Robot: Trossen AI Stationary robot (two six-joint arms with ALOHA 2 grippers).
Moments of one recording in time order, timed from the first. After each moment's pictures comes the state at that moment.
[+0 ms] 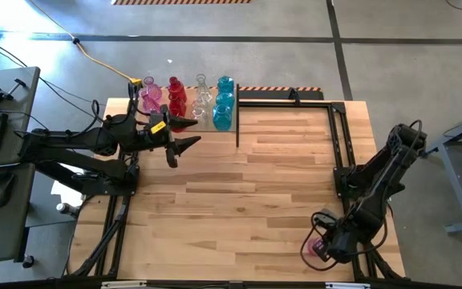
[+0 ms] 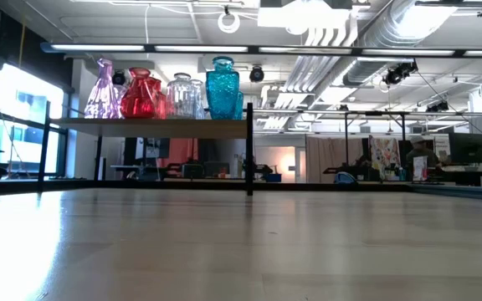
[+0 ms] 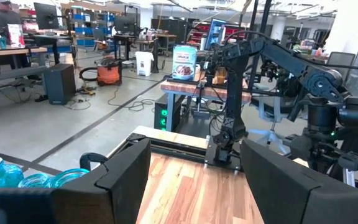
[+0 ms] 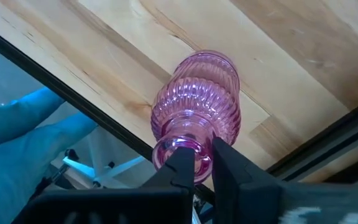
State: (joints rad) left arm -0.02 0.89 0.90 0.00 -0.28 -0.08; right arm 0.97 1.40 1.05 -0.97 -0.06 1.89
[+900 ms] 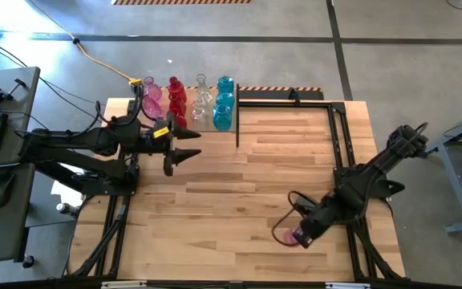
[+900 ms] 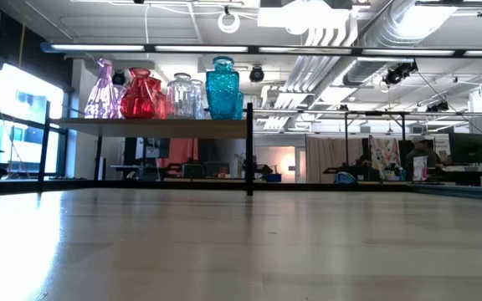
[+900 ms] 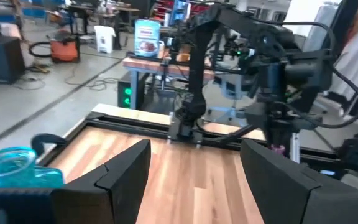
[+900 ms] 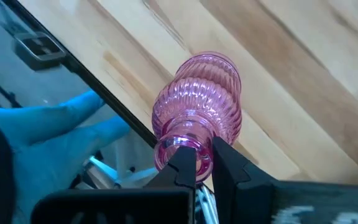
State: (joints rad) left arm -0.02 0.89 0.90 -0.09 -0.11 -0.13; right arm 0.69 1.40 1.22 -1.01 -0.09 1.54
